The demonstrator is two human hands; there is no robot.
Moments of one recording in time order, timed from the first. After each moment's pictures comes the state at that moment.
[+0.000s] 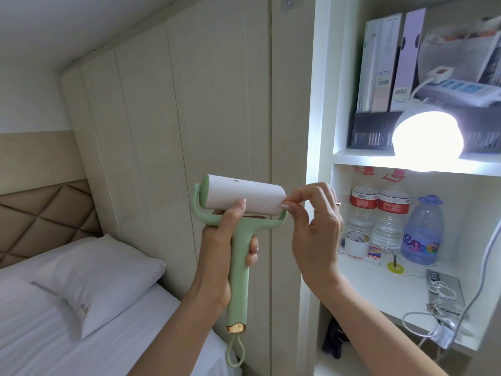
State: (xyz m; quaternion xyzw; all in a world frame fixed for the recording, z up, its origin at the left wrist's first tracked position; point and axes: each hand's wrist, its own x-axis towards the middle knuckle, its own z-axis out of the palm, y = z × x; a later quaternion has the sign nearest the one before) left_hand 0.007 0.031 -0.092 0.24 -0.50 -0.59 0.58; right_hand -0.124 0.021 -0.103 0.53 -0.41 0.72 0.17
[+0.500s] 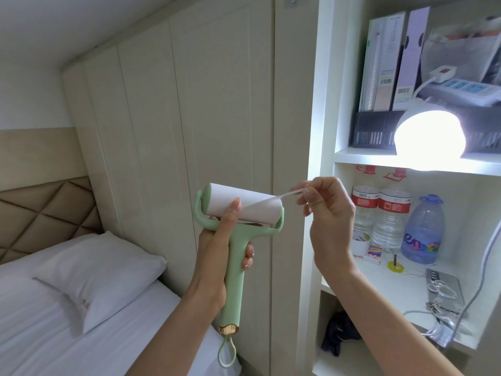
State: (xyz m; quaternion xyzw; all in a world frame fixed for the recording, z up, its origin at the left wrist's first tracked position) left_hand 0.011 0.026 -0.100 0.29 -0.47 -0.60 0.58; right_hand -0.136 0.025 -0.092 0.48 -0.33 0.80 -0.14
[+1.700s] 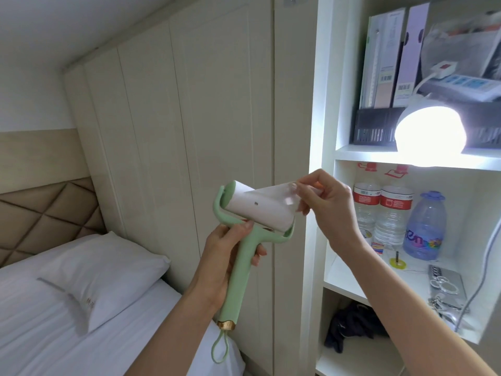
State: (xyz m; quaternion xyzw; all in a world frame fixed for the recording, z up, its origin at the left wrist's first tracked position) left_hand 0.019 0.015 -0.116 0.24 -0.51 -0.65 0.51; right_hand -0.164 0.015 -0.083 0.56 -0.44 0.69 -0.12
